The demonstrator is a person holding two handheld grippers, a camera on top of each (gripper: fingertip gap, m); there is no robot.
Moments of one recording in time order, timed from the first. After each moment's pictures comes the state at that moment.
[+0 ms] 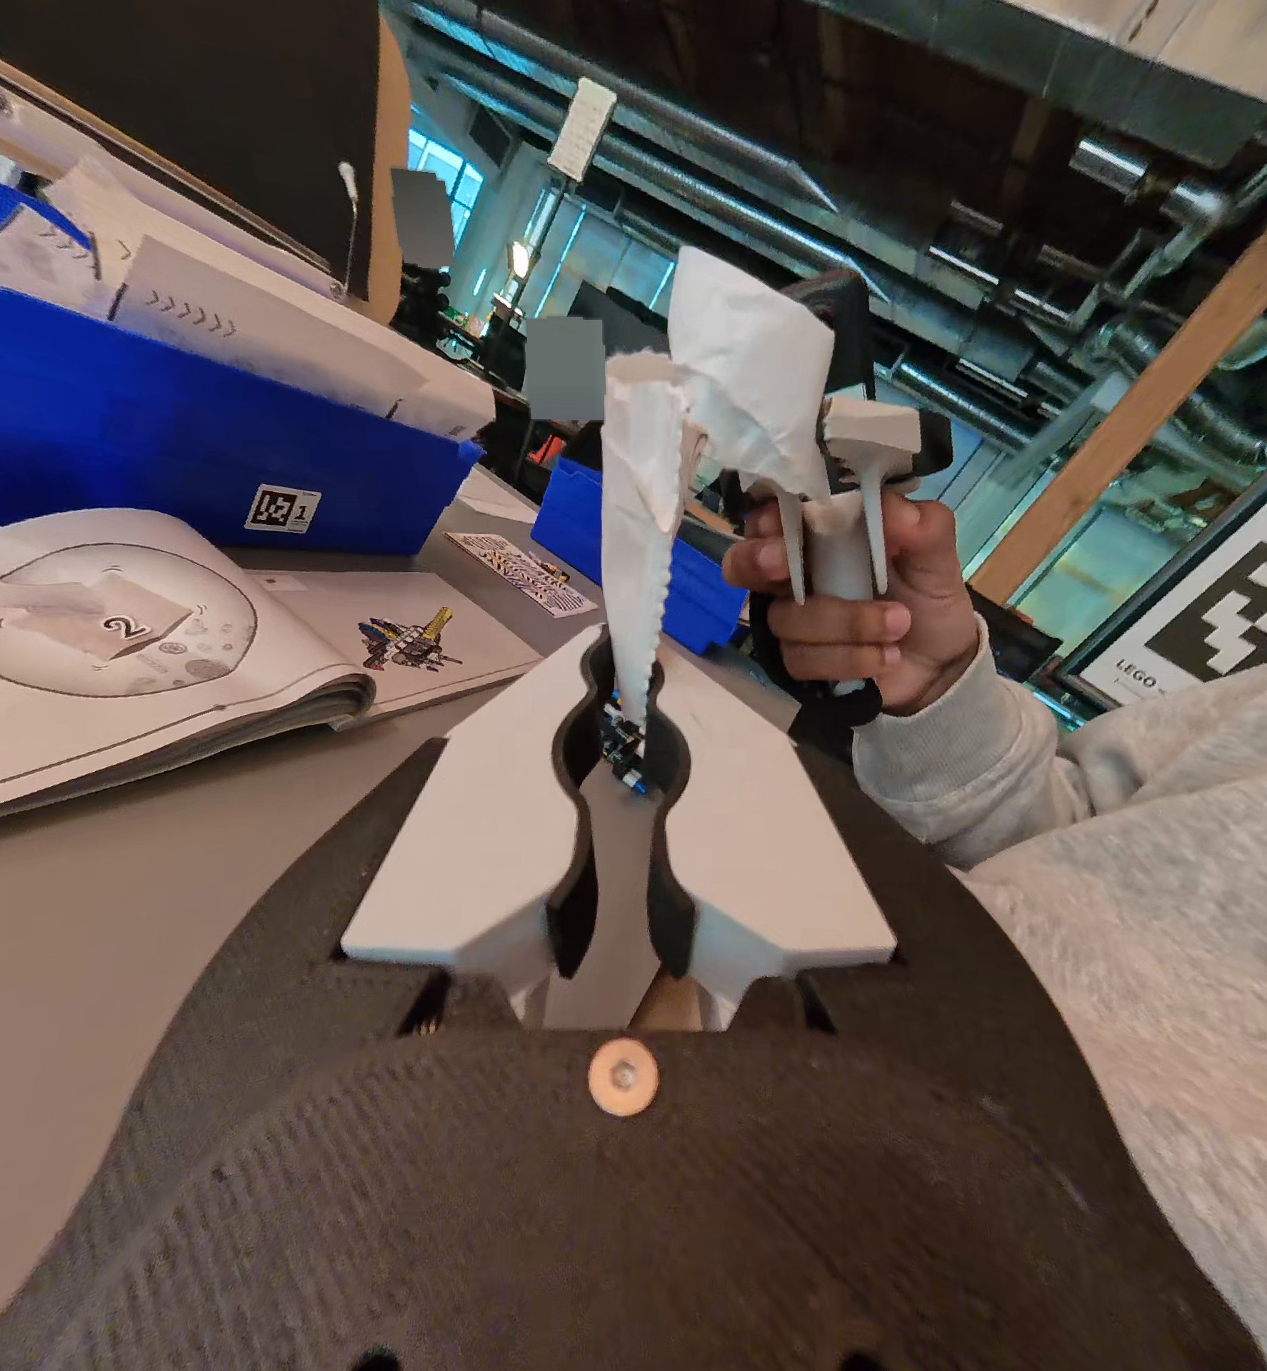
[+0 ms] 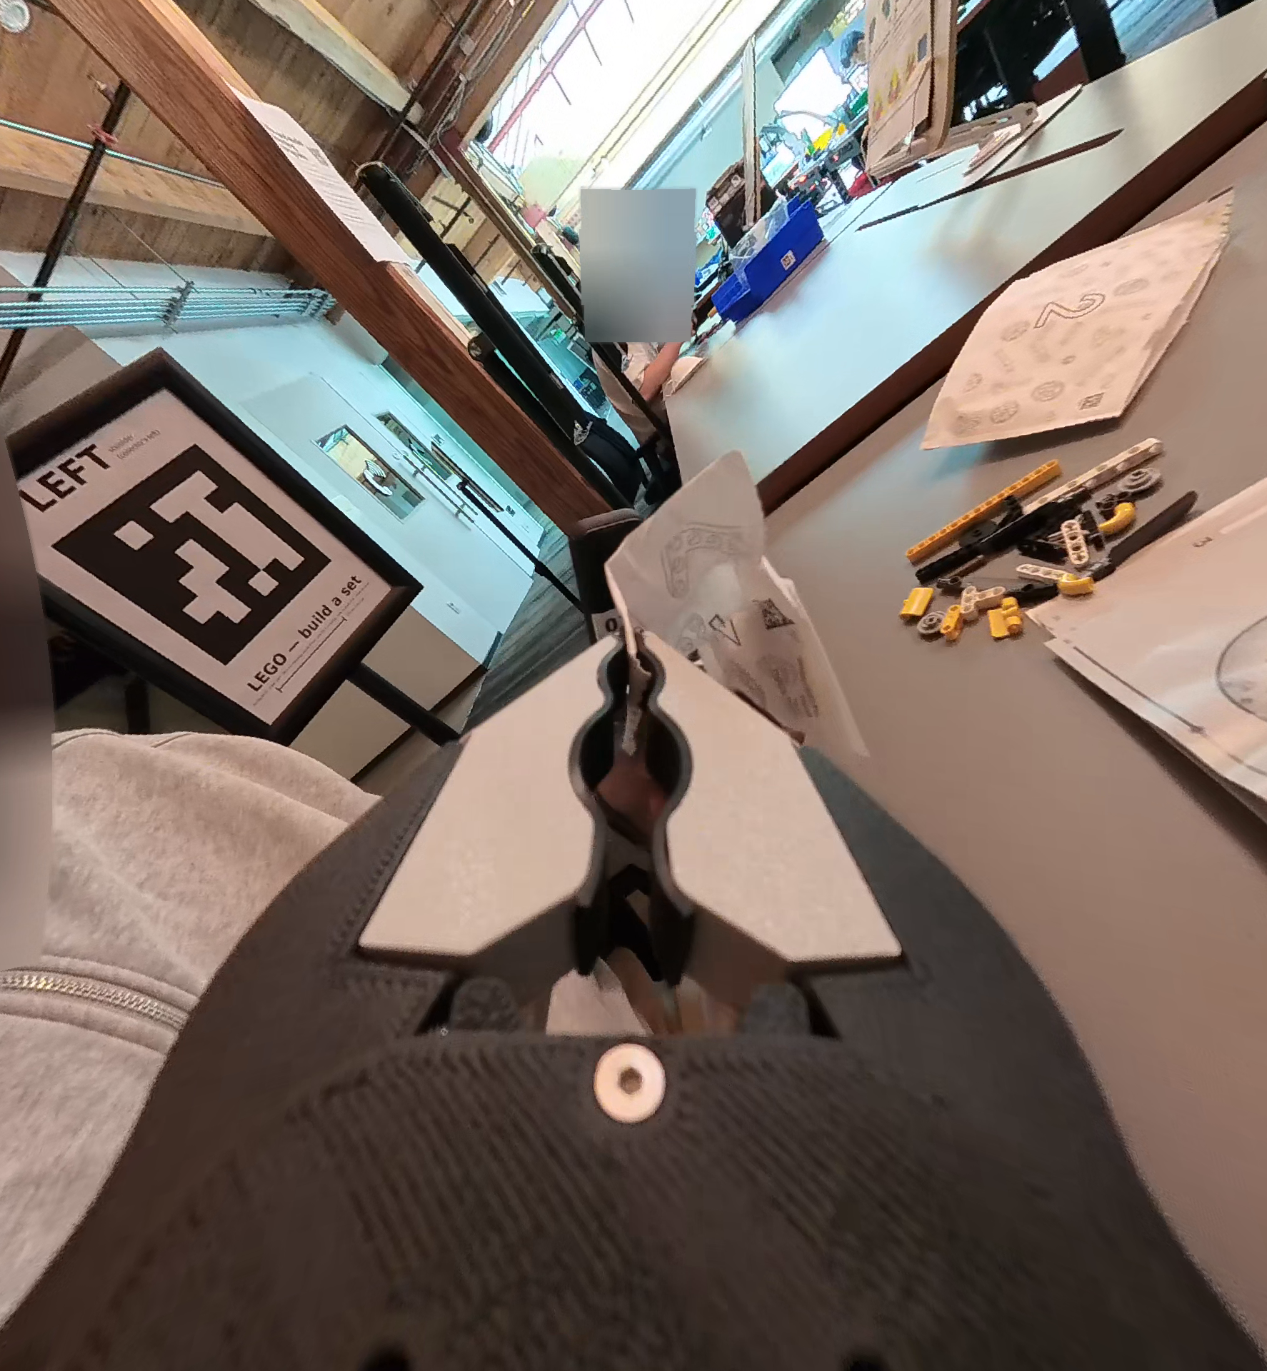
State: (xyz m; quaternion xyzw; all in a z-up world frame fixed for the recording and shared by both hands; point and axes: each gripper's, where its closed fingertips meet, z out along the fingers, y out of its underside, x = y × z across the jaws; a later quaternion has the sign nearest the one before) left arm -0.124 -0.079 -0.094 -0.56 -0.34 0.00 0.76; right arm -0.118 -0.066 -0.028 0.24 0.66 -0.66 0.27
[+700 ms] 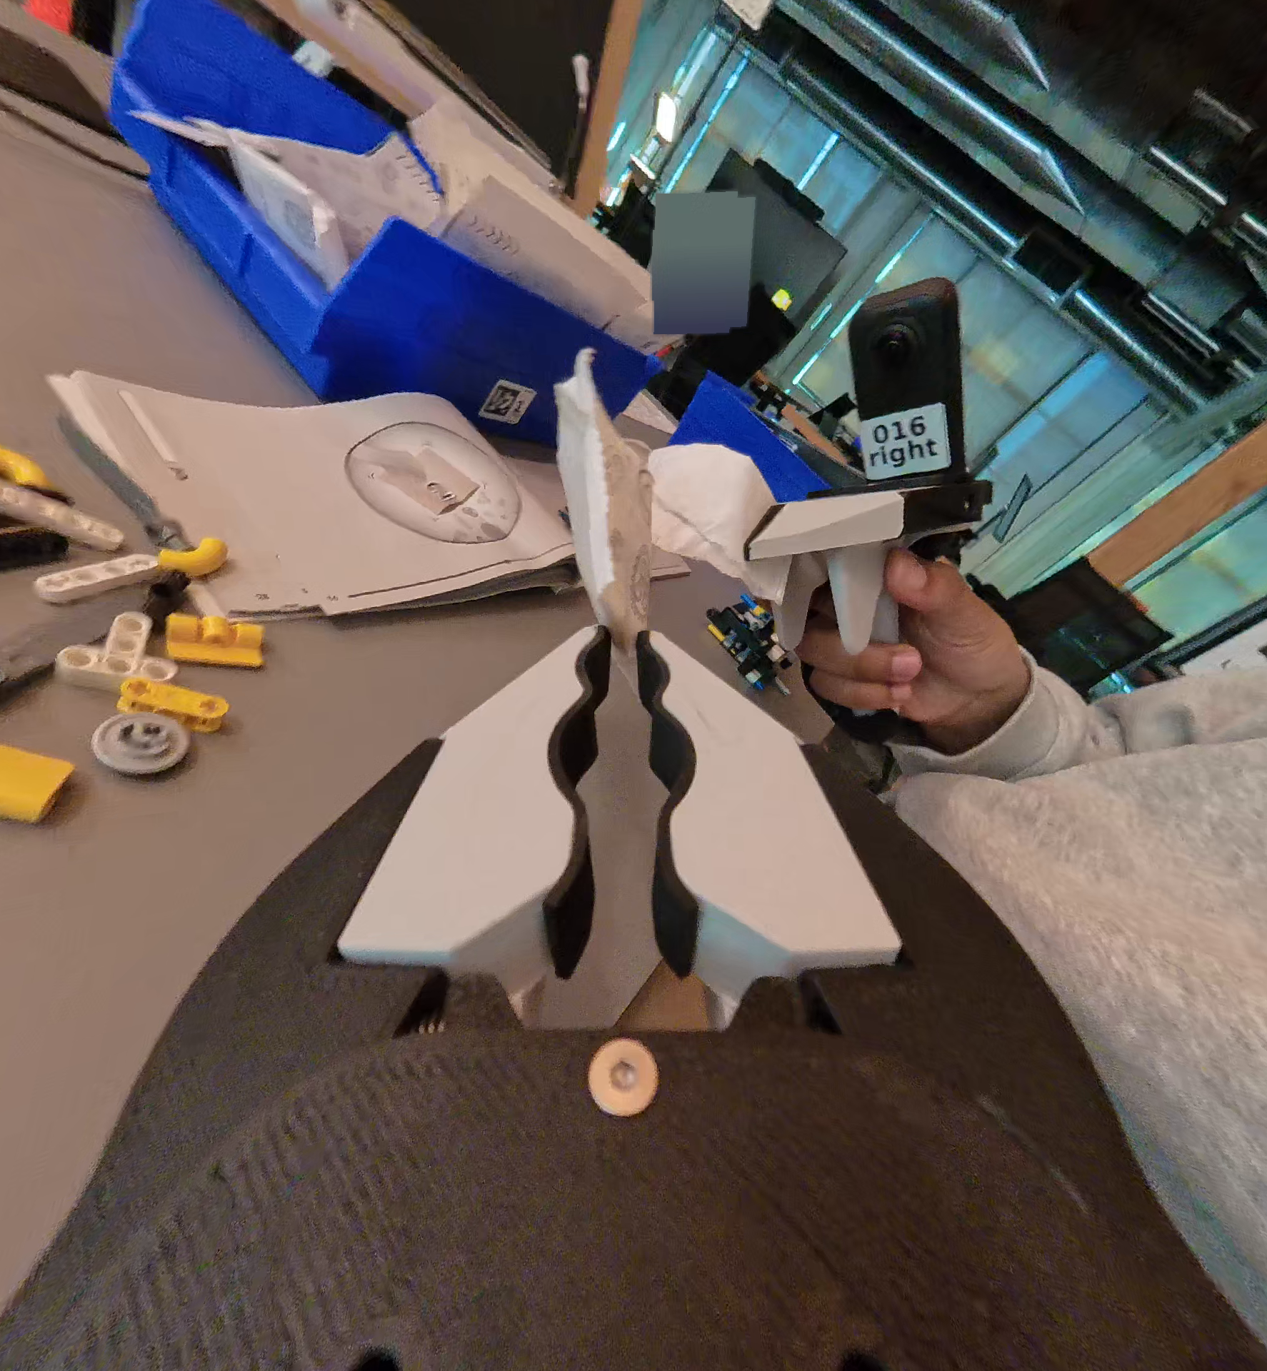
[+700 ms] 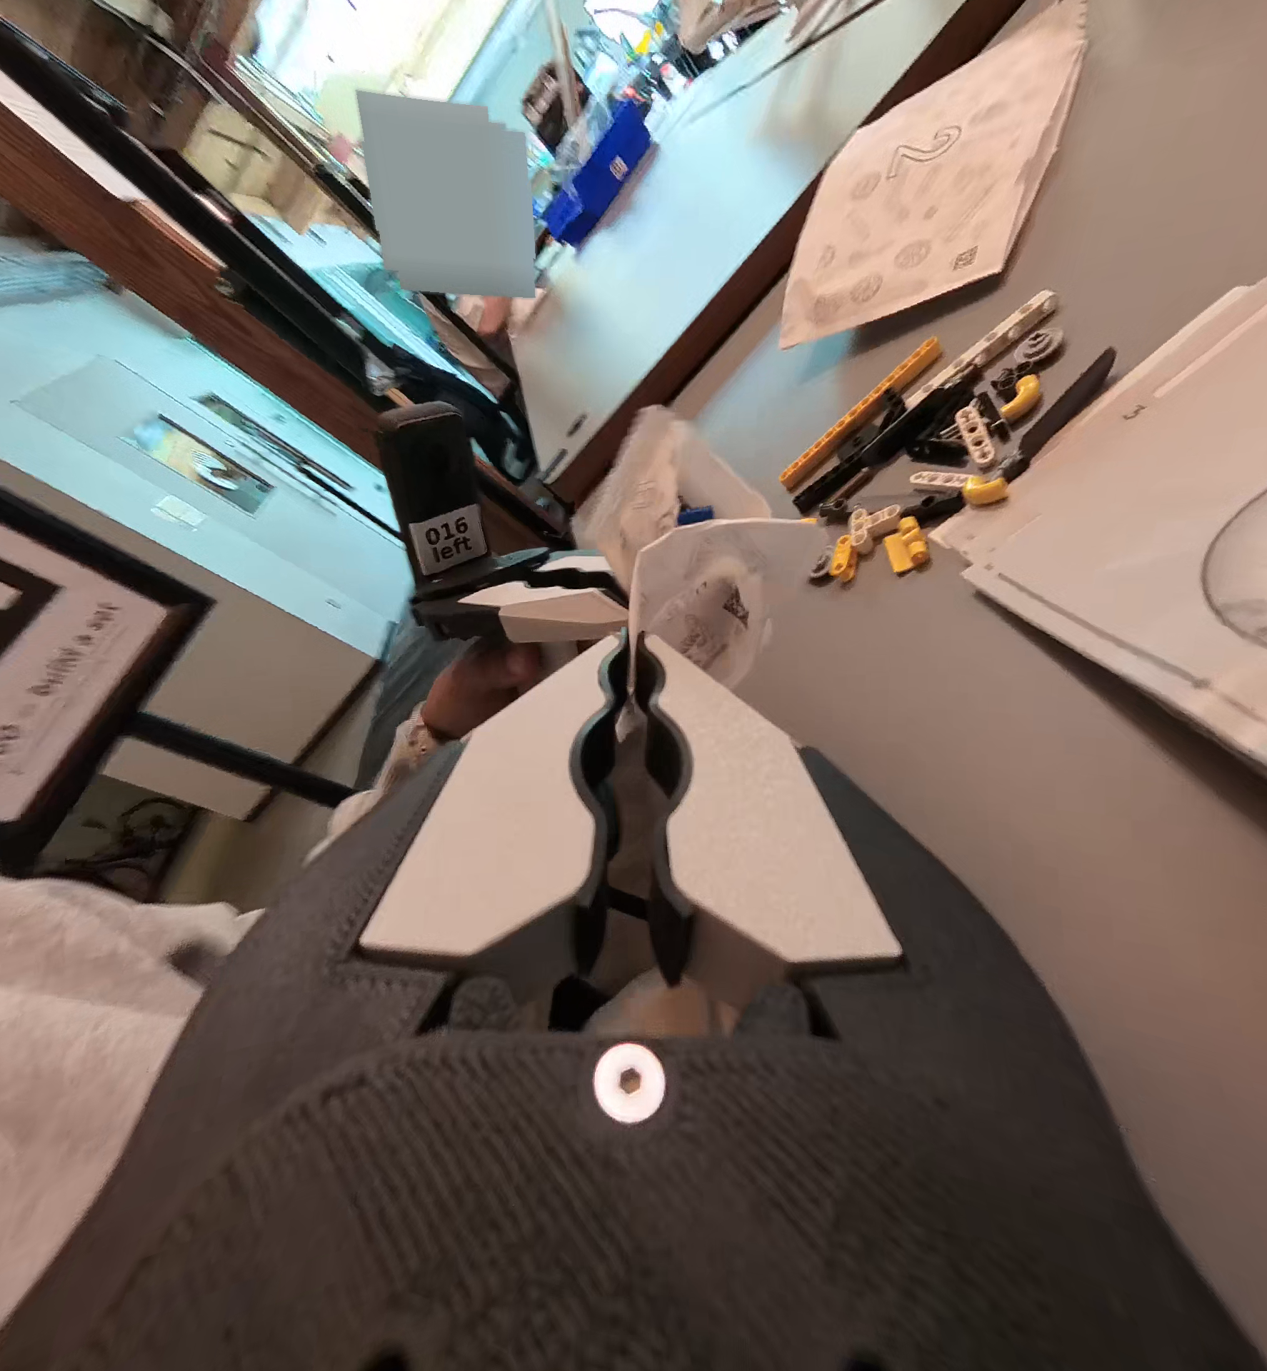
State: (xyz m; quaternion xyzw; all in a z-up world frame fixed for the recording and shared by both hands) left arm -0.135 -0.180 -0.133 -0.59 -0.43 -0.01 0.68; right arm -0.139 -0.144 -0.108 0.32 0.70 -0.60 0.23
